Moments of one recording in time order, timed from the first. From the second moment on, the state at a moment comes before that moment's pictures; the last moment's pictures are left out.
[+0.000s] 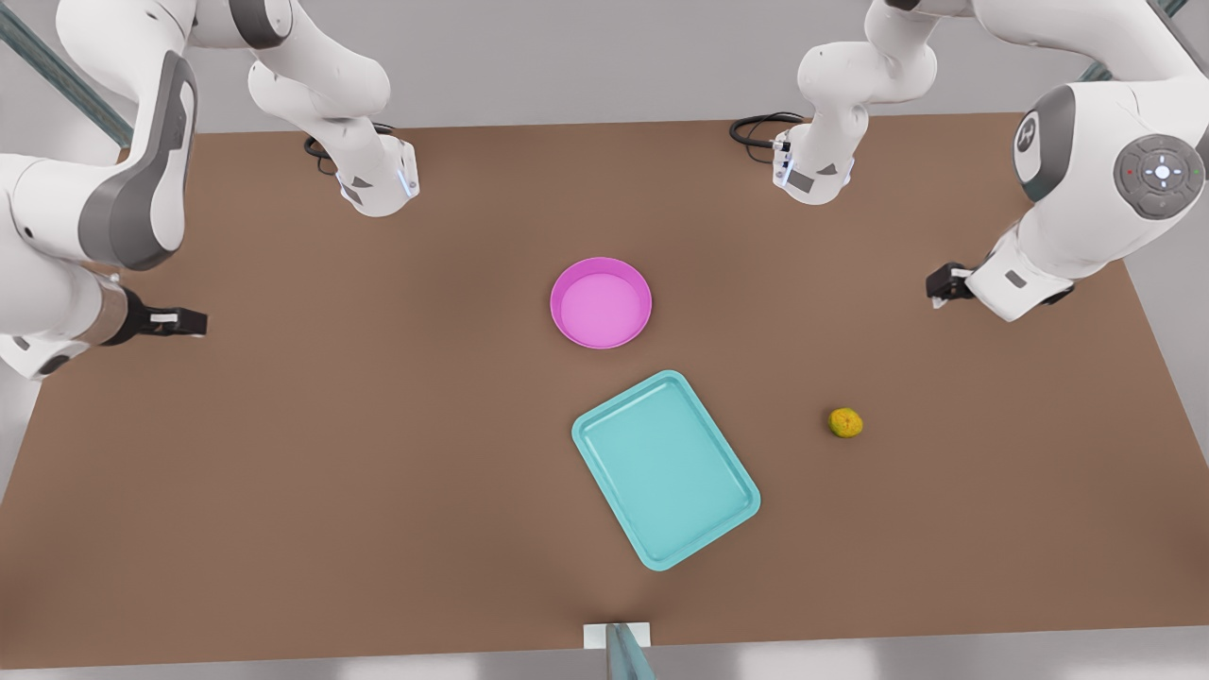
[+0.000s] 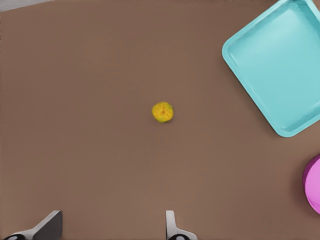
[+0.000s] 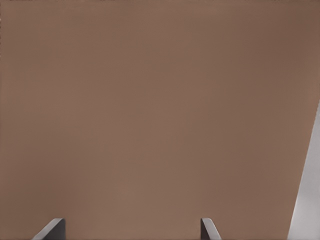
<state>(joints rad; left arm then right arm) -0.02 0.15 -0.08 -1.36 0.11 1.39 0.05 -0.02 0.20 -0.08 -1.37 -0.14 1.35 -0.13</state>
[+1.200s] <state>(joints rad) -0.02 0.67 -0.05 -1.82 0.10 2.37 0.06 -0.02 0.22 -0.08 -1.40 -0.11 1.39 -0.19</state>
